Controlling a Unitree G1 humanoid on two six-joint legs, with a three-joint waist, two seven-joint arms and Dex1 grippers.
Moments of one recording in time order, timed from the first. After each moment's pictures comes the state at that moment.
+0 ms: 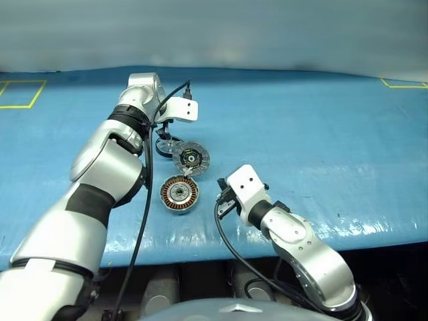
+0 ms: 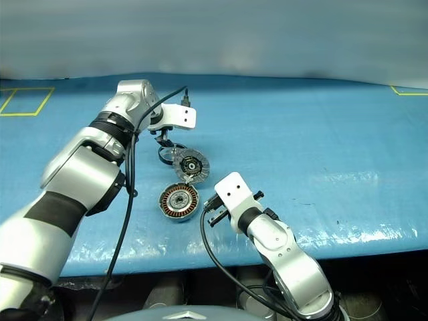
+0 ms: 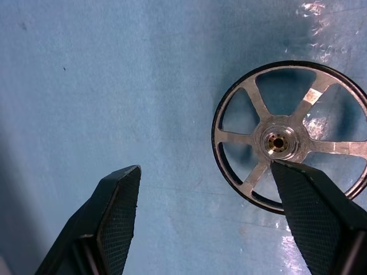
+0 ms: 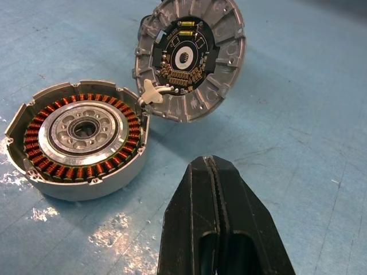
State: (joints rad) left arm -1.43 0.31 -0.59 1.30 0.64 0.19 -1.12; right arm -0.06 -0.27 0.42 -0.80 0.05 1.01 0.18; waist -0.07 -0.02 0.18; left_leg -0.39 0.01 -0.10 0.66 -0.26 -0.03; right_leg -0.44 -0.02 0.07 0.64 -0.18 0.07
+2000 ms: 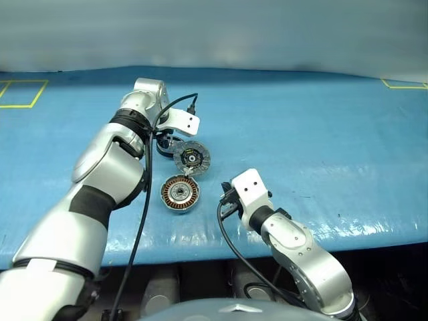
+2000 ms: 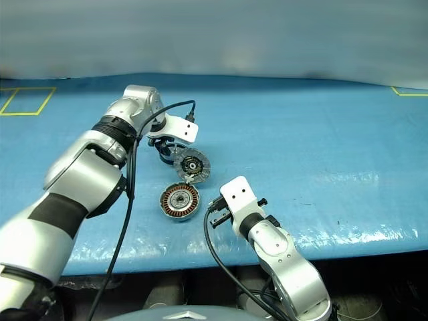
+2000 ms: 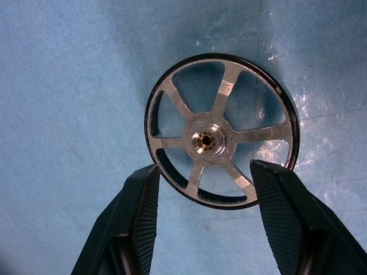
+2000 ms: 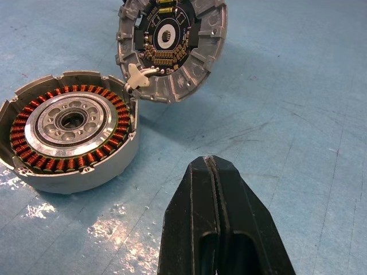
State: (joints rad) left arm -1.41 0.30 -0.66 1.31 0.69 -0.02 -1.24; right arm 0.02 -0.21 0.40 -0.81 0.05 1.00 0.12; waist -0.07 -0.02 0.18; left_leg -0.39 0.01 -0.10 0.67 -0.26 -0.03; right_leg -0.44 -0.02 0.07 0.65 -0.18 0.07
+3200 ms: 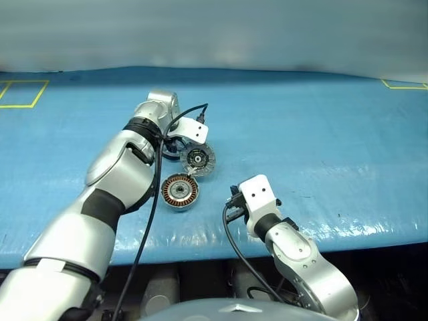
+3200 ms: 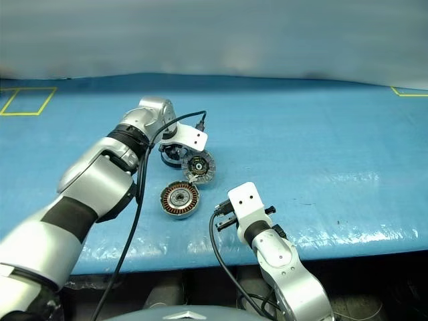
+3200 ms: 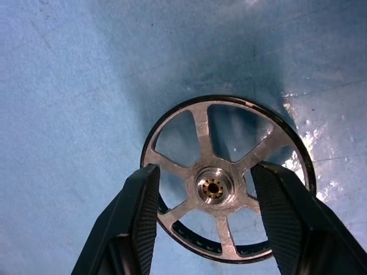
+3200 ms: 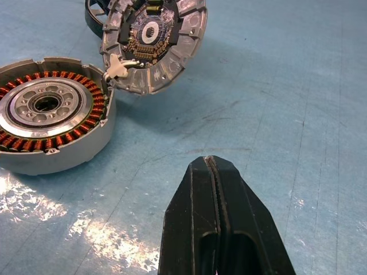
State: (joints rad) left arm -1.39 0.24 -0.67 1.33 0.70 -0.01 -1.16; right arm 0.11 -0.20 0.40 -0.86 0.01 1.00 0.04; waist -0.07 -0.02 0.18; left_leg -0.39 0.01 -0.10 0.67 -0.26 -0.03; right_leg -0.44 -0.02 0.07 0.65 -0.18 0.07
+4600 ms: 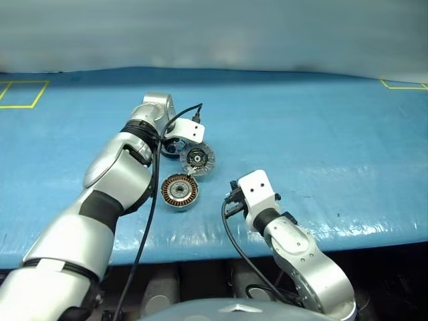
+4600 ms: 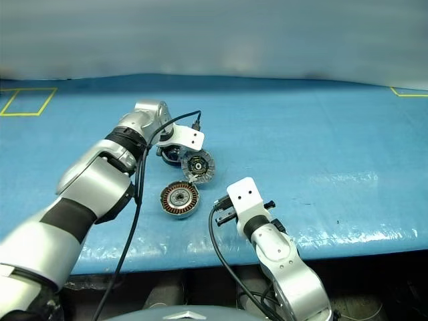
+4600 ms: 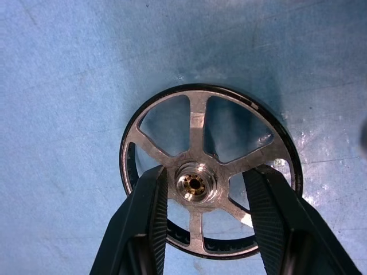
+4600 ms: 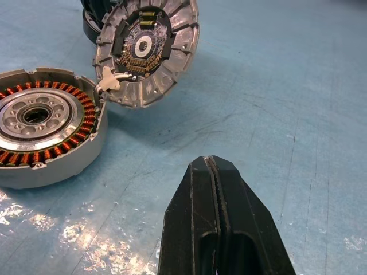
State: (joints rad) left arm -1.37 0.26 -0.65 1.33 0.69 0.02 -1.14; right arm 0.05 -0.19 0.40 -0.83 -0.01 0.99 0.05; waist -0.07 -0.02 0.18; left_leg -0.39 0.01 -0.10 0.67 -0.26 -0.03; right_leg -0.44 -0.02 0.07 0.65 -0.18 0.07
